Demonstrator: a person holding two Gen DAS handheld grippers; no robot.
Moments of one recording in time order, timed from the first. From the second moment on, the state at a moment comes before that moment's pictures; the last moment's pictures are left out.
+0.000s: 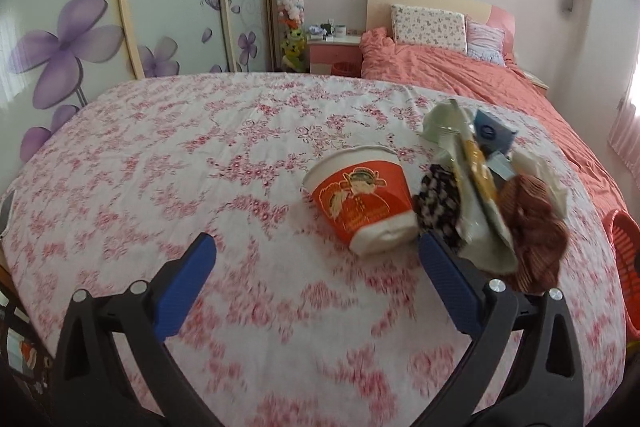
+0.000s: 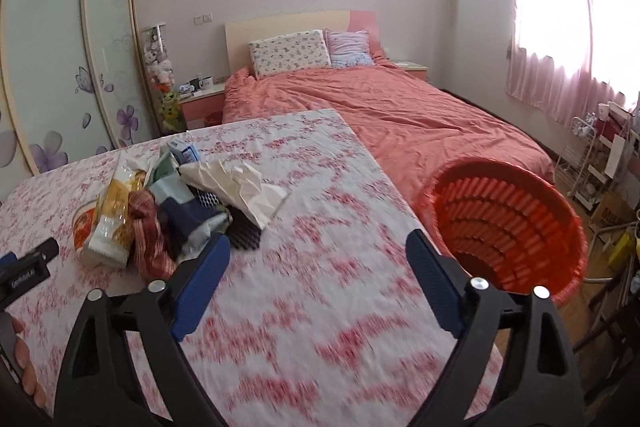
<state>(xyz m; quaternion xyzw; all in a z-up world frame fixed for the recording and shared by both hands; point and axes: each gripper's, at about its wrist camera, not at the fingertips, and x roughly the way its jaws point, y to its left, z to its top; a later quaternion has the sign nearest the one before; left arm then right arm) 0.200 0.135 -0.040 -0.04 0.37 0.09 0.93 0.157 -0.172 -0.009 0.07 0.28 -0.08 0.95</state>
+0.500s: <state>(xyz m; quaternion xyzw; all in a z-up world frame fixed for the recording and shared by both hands) 0.272 0.136 -0.068 -0.05 0.42 0.07 0.91 0.255 -0.150 -0.037 0.12 0.37 0.02 0.92</state>
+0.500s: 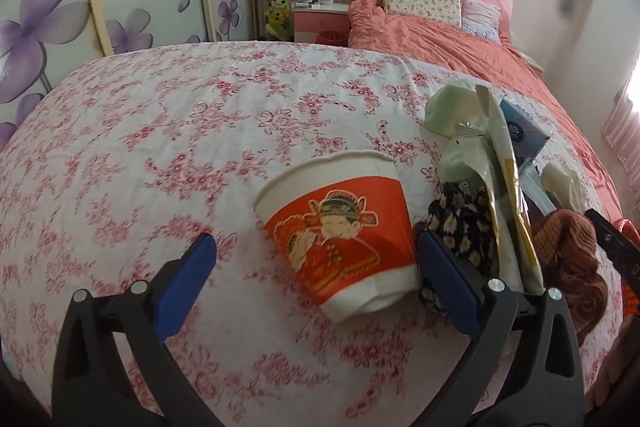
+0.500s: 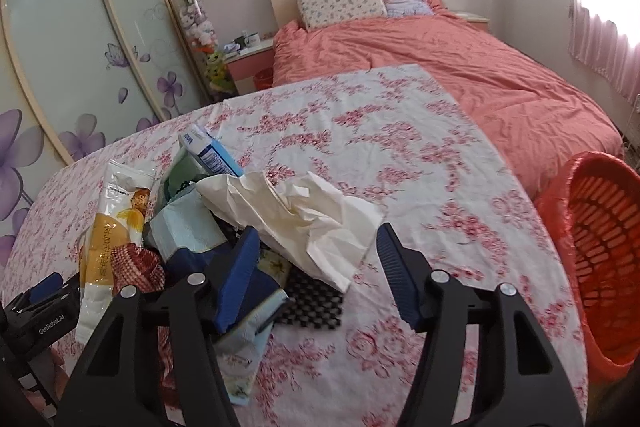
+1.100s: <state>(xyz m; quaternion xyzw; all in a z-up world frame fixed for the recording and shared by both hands) 0.295 0.162 -0.088 -0.05 0.45 0.07 0.89 0.274 -0.166 -0.046 0.15 0.39 0.03 0.91</state>
